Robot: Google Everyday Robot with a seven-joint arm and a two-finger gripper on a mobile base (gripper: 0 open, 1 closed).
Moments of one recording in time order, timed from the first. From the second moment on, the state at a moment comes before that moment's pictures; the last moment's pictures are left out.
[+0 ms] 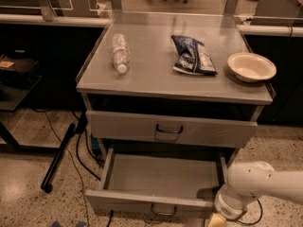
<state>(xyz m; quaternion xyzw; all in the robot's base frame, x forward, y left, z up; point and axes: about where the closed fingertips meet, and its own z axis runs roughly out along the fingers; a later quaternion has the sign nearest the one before) 0.365 -0.234 0.442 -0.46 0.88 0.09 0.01</state>
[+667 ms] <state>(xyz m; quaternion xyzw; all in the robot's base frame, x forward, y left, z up) 0.350 -0.227 0.406 -0.46 0.87 0.15 -0.02</state>
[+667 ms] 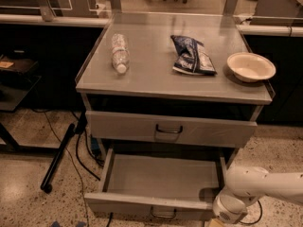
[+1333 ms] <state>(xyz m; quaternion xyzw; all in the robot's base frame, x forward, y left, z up) 0.323 -0.237 0.421 -0.45 0.88 0.16 -0.04</state>
